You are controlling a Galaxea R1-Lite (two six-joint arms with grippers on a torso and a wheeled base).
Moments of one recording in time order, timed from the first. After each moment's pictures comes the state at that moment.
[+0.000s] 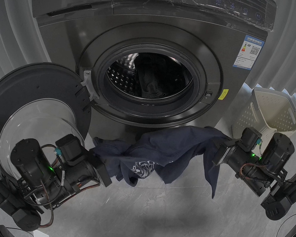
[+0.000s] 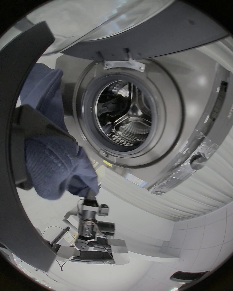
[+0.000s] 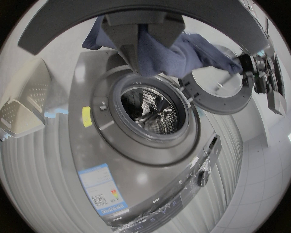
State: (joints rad) left arm -0.64 1.73 -0.30 -1.55 -0.08 -0.15; right arm 0.58 1.76 -0.42 -1.46 -0.10 0.20
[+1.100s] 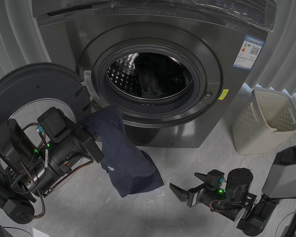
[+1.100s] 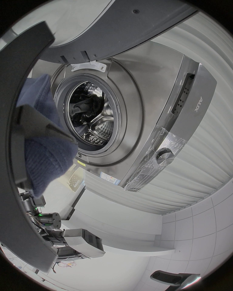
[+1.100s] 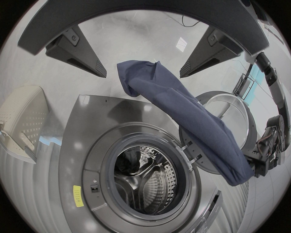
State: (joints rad) left arm -0.62 1.63 -0.40 -1.55 -0.07 -0.12; right arm 0.68 2.08 -0.31 -1.51 -0.09 0.17
